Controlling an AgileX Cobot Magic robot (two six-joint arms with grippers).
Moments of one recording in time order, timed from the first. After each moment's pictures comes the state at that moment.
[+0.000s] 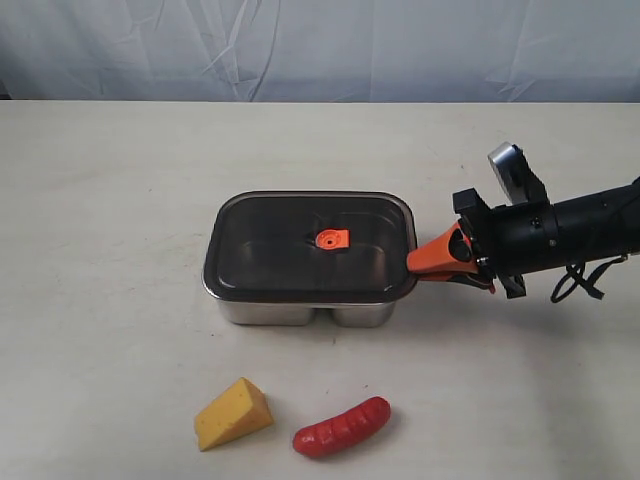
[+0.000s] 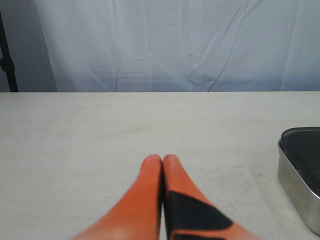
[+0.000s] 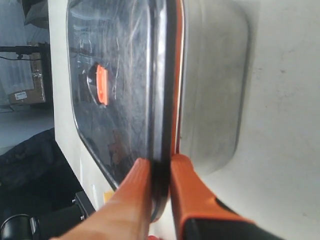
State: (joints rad) left arm -0.07 0.00 0.00 0.03 0.21 -0.08; right arm 0.11 1.96 -0.80 1.42 1.08 -1.15
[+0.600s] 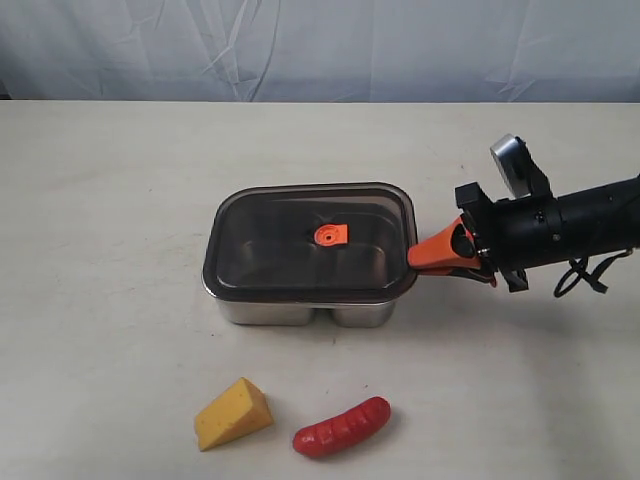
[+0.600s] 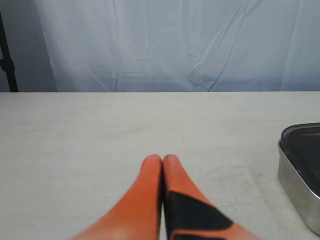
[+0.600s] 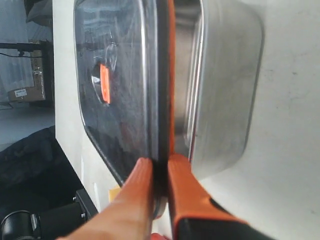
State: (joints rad) left arm -0.07 0.00 0.00 0.03 0.21 -0.08; right arm 0.11 1.93 -0.80 1.41 1.09 -1.14
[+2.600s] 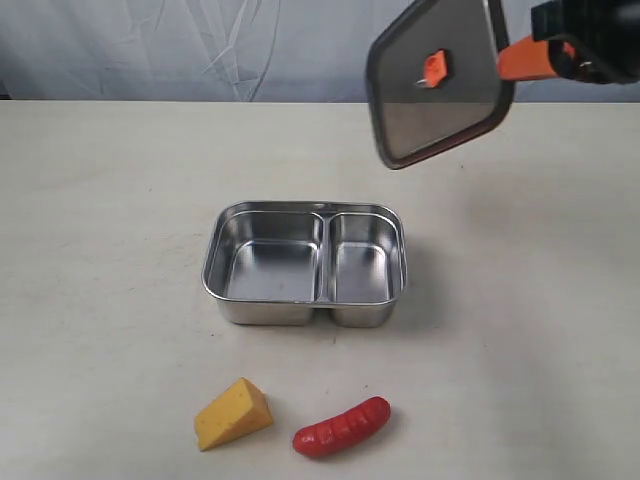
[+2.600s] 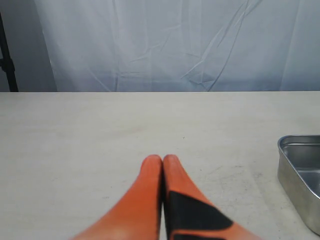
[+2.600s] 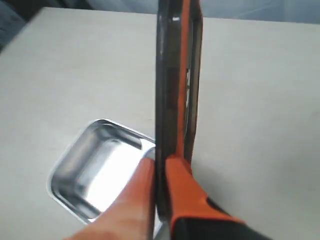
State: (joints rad) left arm -0.07 0.00 0.00 0.03 0.21 -0.08; right arm 0.11 1.37 -1.09 0.93 0.87 -0.84
